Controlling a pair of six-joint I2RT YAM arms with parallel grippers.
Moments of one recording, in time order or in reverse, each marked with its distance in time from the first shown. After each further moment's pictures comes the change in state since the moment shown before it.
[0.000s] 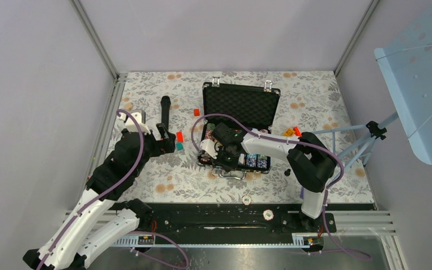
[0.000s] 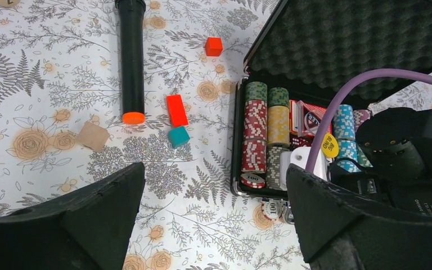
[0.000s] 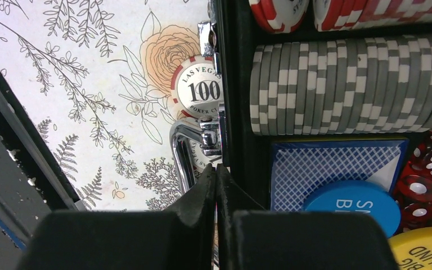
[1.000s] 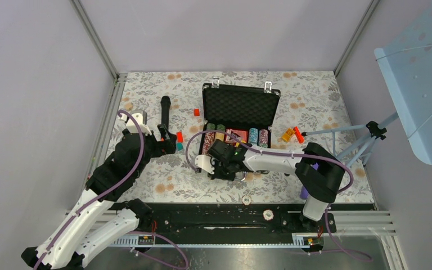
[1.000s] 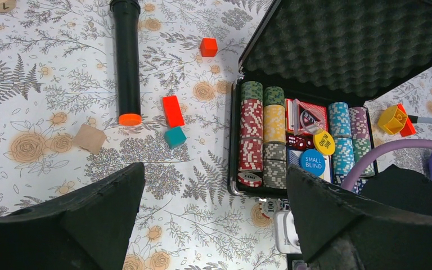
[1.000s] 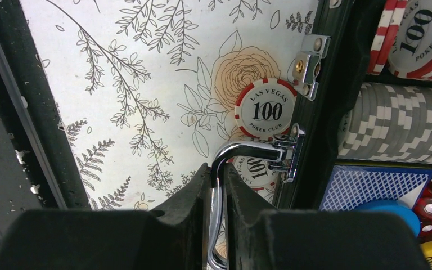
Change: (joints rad) left arm -0.040 -0.002 0.005 -0.002 -0.027 0.000; right arm 0.164 -0.111 -0.153 0.151 0.084 -0.059
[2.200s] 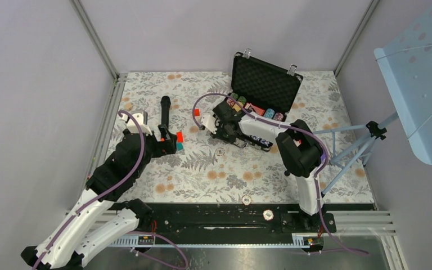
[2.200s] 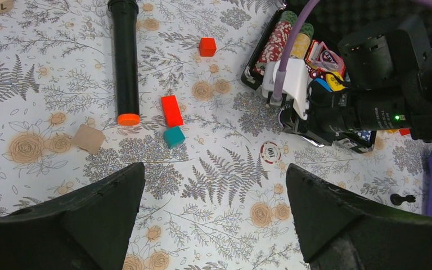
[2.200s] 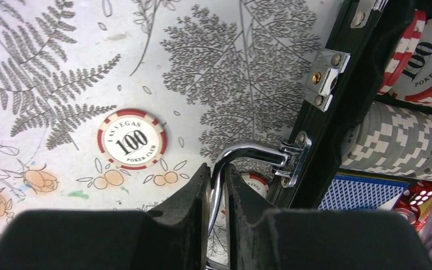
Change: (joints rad) left arm -0.012 0.002 0.000 0.001 -0.006 0.000; right arm -0.309 0.323 0.425 -0.072 0.071 -0.085
